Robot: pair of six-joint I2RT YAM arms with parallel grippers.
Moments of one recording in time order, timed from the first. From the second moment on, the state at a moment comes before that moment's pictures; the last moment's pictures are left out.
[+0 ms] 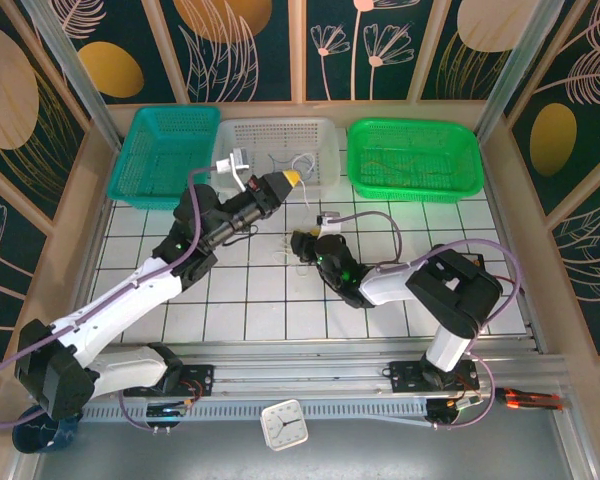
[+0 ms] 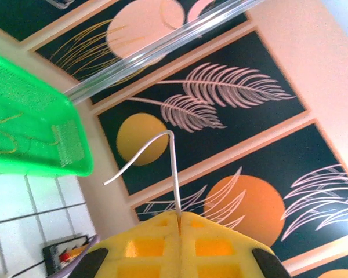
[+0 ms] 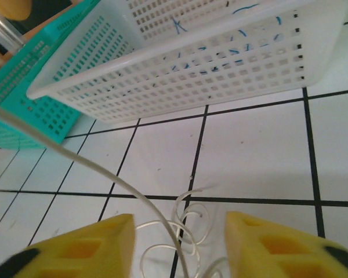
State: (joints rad) left arm -0.69 1.18 0.98 0.36 0.27 -1.17; right arm 0.89 1.71 0.63 0.73 0.39 0.65
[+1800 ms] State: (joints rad) left arm 0.10 1.59 1.45 -0.08 -0.14 -0.64; right arm 0.89 1.15 0.53 0.29 0.35 0.73
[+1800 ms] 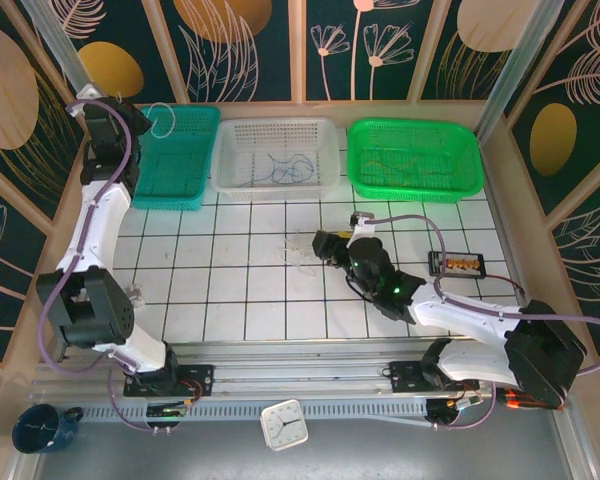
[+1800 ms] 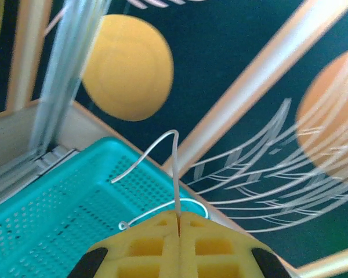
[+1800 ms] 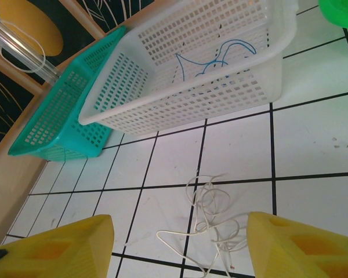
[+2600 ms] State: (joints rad) left arm 0.11 1.50 1.24 -0.05 0.23 -0.63; right arm 0.87 1.29 0.54 0.25 0.19 0.67
